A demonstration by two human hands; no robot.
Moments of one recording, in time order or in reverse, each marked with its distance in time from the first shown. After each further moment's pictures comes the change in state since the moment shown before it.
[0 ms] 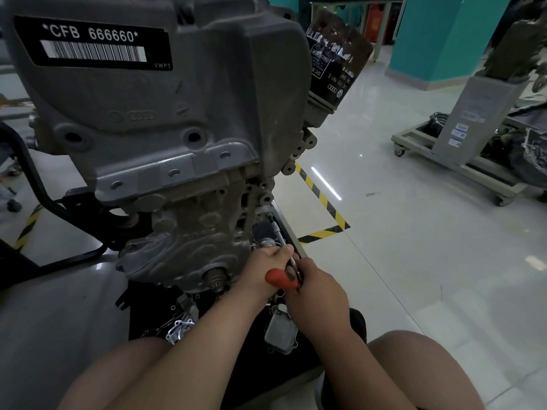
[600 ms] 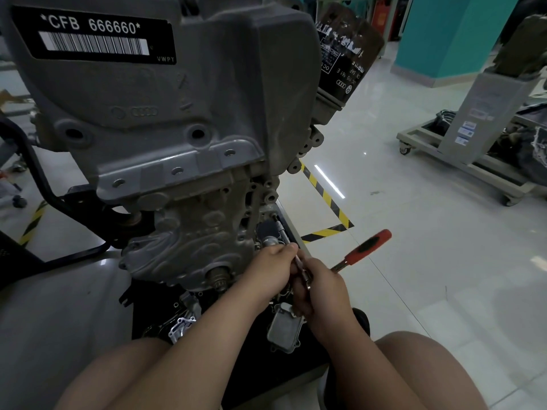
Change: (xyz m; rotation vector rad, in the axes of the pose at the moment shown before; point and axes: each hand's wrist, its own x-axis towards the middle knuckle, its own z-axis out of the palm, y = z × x) left_hand -0.002 0.003 -0.001 -0.012 -0.077 -0.070; right_hand 0.009 -0.009 -0.003 1.191 -0.149 0.527
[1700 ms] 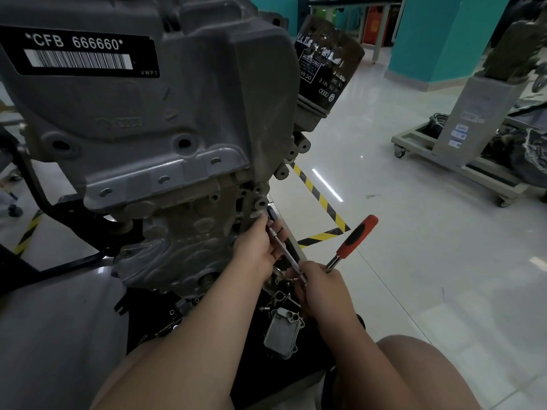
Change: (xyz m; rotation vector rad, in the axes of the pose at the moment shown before) left_hand 0.040 0.034 0.002 -0.724 0.255 -0.208; right_hand -0.004 -0.015 -0.010 -0.286 0.071 -0.021
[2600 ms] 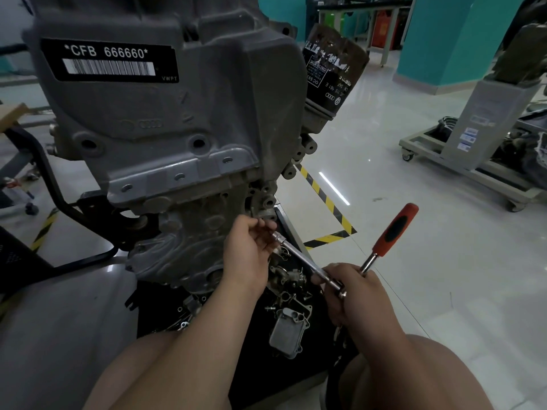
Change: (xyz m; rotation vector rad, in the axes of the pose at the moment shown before) left_hand -0.049 0.007 -0.024 -0.177 -0.182 0.346; right_hand -0.028 -0.005 -0.037 0.060 -0.109 -0.210
